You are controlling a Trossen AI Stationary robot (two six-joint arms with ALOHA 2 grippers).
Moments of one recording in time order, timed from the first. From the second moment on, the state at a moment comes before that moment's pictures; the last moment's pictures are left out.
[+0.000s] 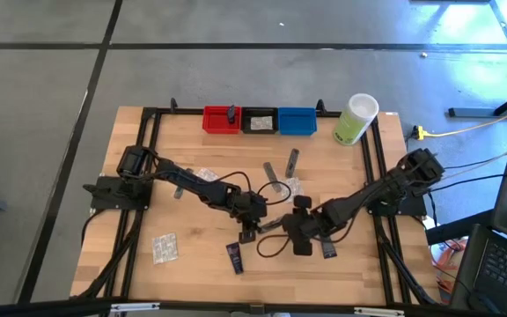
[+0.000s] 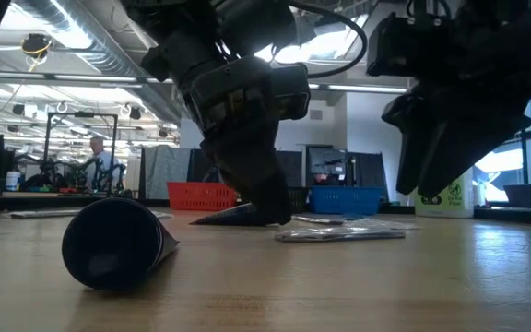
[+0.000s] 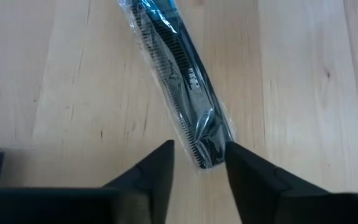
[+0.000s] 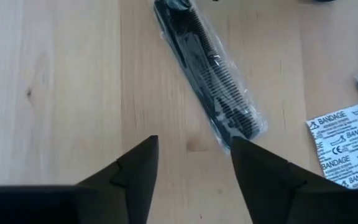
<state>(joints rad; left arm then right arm) -0.16 1.96 1.15 -0.12 0.11 -0.33 0.47 1.70 1.00 -0.49 0.23 0.44</state>
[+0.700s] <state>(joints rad) -0.16 1.96 1.15 -0.12 0.15 -0.31 0.28 1.79 0.99 -0.41 0.00 0.21</state>
